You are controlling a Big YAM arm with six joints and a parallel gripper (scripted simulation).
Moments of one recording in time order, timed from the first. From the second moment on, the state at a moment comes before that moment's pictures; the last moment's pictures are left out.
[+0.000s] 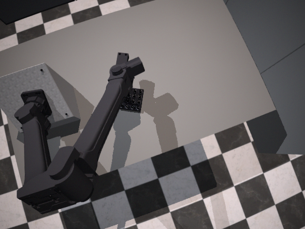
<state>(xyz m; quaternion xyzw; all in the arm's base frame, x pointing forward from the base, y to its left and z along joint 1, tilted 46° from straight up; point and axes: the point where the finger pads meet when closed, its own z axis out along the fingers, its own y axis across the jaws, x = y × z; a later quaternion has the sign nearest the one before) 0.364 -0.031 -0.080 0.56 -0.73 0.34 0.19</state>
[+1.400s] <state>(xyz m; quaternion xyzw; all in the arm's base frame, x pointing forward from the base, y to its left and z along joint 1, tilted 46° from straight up) 0.361 -0.035 -0.079 0.56 -0.73 0.34 0.19</state>
